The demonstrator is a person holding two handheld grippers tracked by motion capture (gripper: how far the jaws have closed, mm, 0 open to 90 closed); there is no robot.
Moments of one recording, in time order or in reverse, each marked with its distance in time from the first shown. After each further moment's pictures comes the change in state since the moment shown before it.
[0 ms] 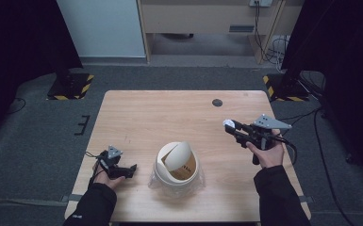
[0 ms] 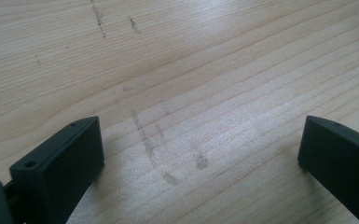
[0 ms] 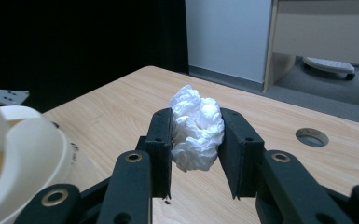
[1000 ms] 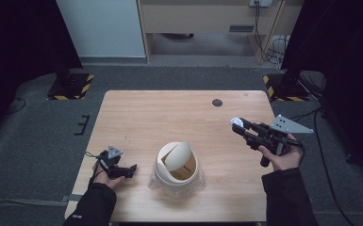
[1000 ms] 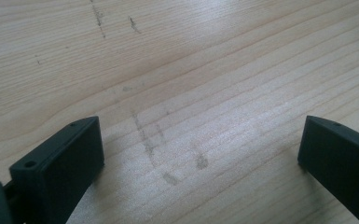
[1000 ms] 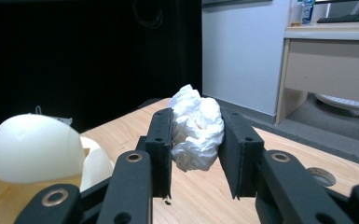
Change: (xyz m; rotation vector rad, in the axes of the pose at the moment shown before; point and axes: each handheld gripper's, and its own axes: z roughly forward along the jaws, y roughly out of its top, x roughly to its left) left arm 0.000 0.000 0.000 0.000 0.000 0.000; right arm 0.019 0.028 -0.041 -0.110 0.064 -0.041
